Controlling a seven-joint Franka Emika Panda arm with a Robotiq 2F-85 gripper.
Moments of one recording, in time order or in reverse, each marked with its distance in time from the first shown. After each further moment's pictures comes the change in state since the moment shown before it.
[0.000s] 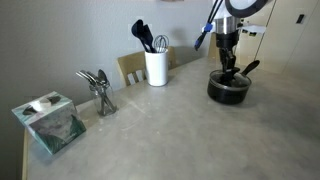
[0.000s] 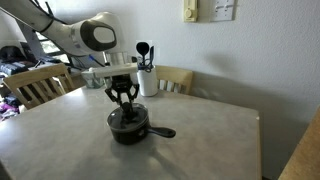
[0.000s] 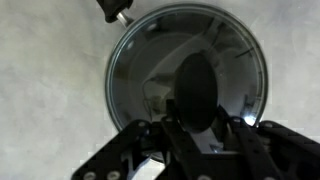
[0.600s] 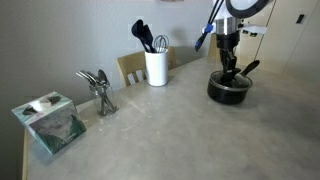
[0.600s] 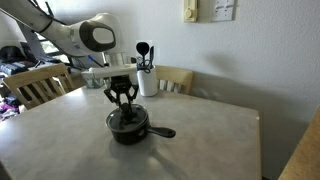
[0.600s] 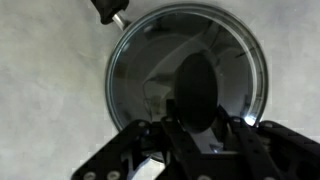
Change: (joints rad) arm 0.002 -0.005 0.001 -0.011 0.000 -0.001 0.000
